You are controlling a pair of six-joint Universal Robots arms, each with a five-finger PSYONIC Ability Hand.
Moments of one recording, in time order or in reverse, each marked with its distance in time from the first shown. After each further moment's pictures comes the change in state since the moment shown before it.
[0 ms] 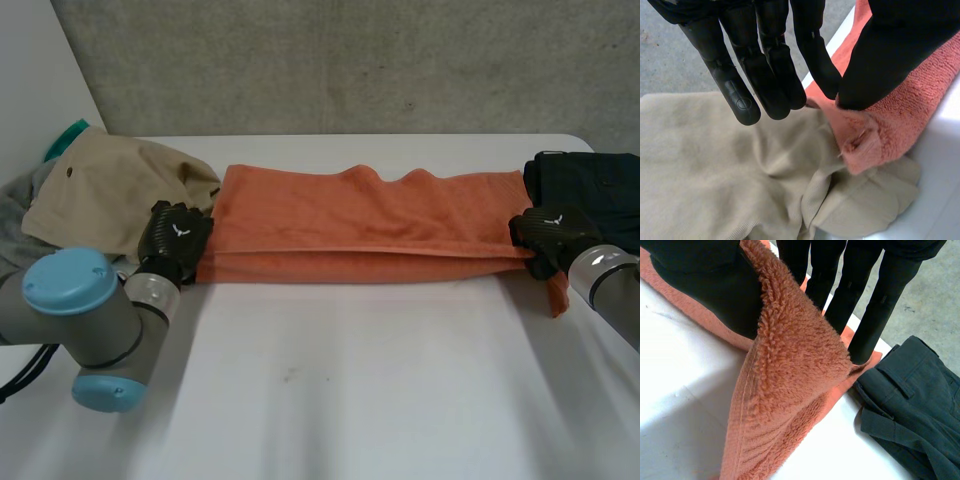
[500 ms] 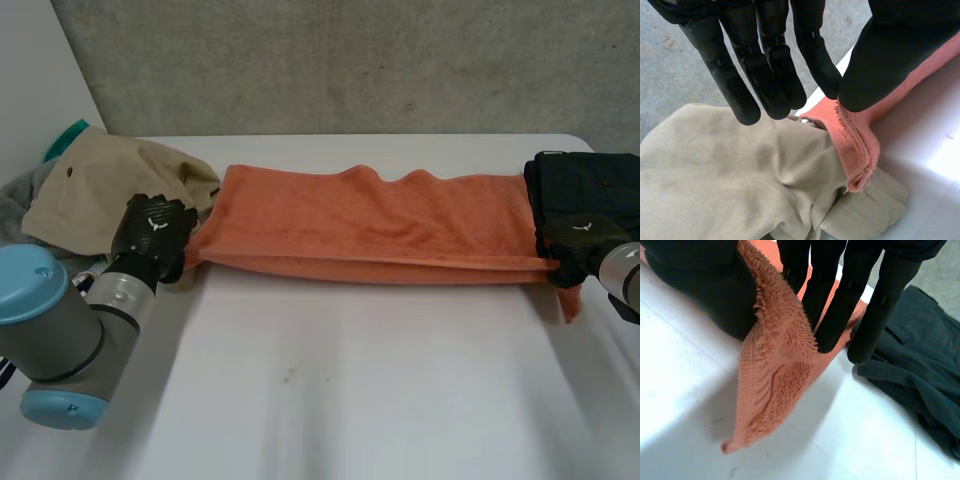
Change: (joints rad) left arm 0.049 0.207 -0.148 -0.041 0.070 -0.119; right arm -0.078 0.001 -0.079 0.227 0.008 0.009; left_hand 0.000 0.028 0.031 0.031 0.003; right_hand -0.009 0.003 -0.015 -0.018 -0.052
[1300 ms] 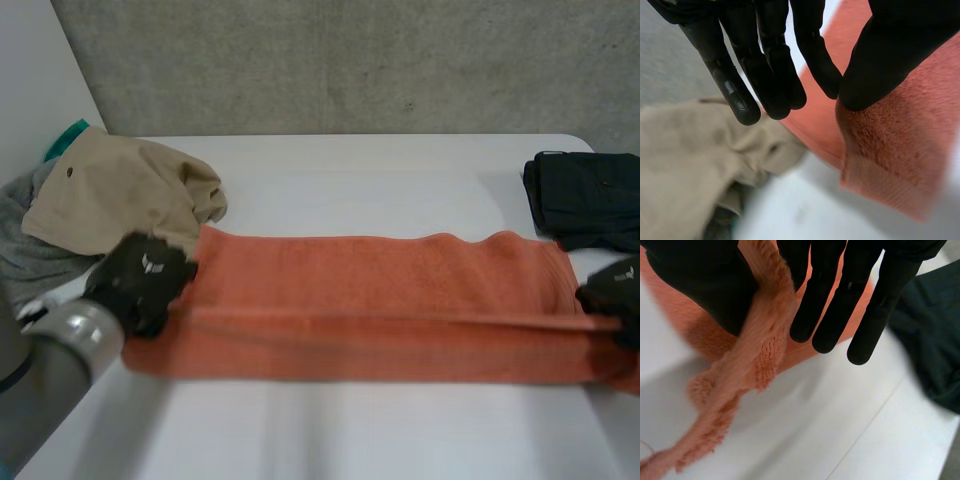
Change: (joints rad) left arm -0.050 0.299 0.001 -0.616 -0.009 0.195; right arm -0.128 -0.241 0.159 0.360 -0.018 -0.493; left_hand 0.000 0.000 0.000 0.000 0.000; right_hand 0.000 0.001 0.012 0.017 0.019
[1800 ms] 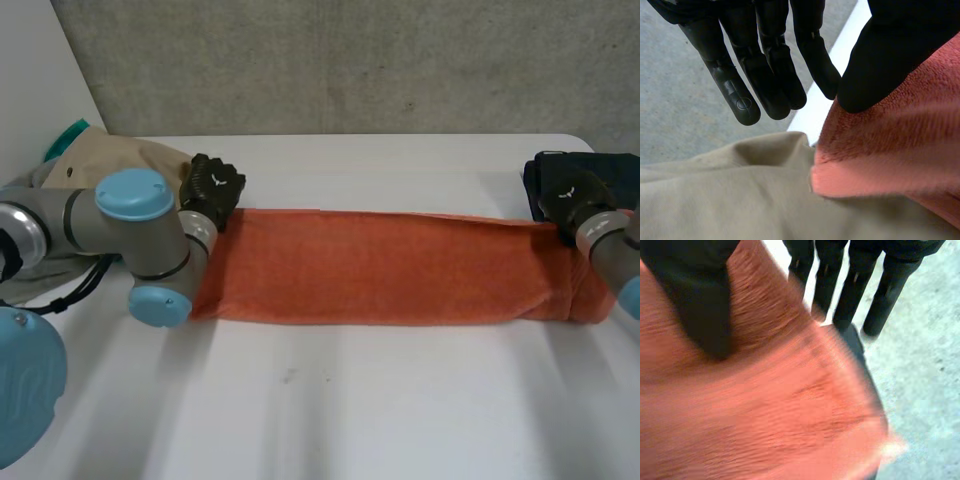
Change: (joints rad) left arm -0.090 -0.813 0.849 0.272 -0.121 0.006; right arm 0.196 0.478 -0.447 -0.556 0.140 0.075; left_hand 0.000 0.001 0.000 0.000 0.000; right_hand -0.396 -0.476 -0.470 -0.477 -0.466
